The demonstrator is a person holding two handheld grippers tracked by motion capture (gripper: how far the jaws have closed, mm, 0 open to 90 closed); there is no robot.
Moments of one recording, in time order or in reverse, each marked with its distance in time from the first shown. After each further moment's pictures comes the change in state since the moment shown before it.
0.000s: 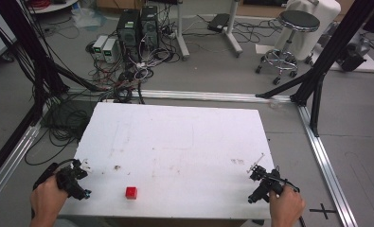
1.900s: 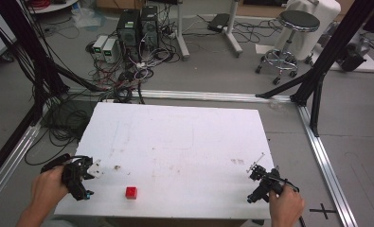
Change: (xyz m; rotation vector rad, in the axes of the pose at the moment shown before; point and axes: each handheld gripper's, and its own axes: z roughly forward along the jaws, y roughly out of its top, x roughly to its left) left arm -0.024 0.043 -0.045 0.033 -0.059 0.425; right arm 0.003 0.001 -0.006 -0.014 0.006 -0.011
